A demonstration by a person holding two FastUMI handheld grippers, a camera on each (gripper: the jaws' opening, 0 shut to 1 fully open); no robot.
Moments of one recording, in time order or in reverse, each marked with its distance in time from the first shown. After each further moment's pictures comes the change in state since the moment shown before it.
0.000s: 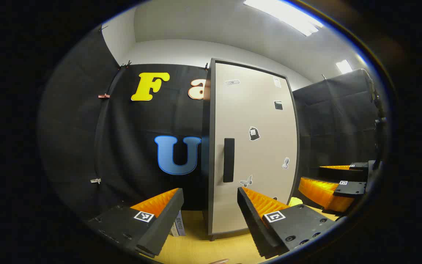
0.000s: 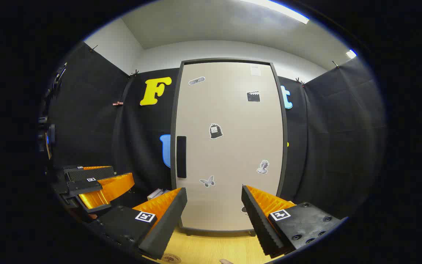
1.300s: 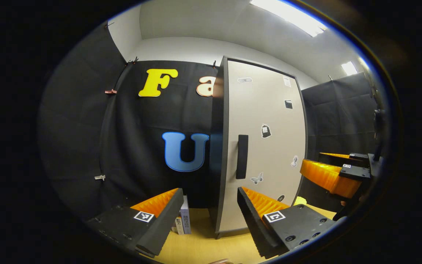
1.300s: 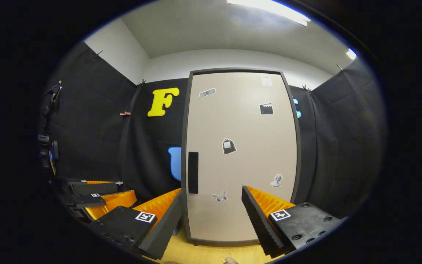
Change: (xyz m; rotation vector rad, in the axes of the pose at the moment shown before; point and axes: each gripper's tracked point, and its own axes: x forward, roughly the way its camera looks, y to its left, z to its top) left arm -0.004 0.041 -0.010 -0.028 0.022 0.050; right arm 0.029 0.040 0.028 -0.004 -0.096 0.074
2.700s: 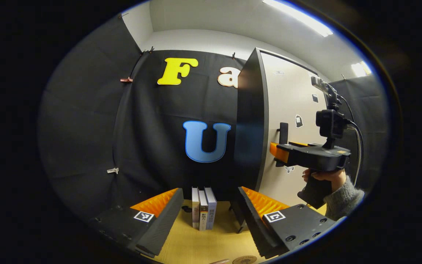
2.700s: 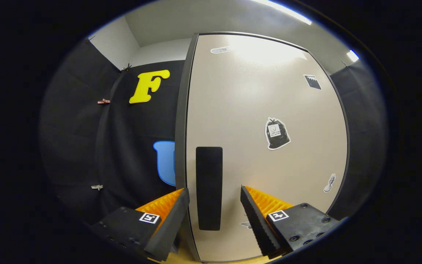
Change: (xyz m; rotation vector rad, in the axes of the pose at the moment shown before) left arm 0.009 0.103 -0.034 -0.033 0.074 0.070; right arm 0.191 0.036 -0.058 -0.008 0.043 -0.137
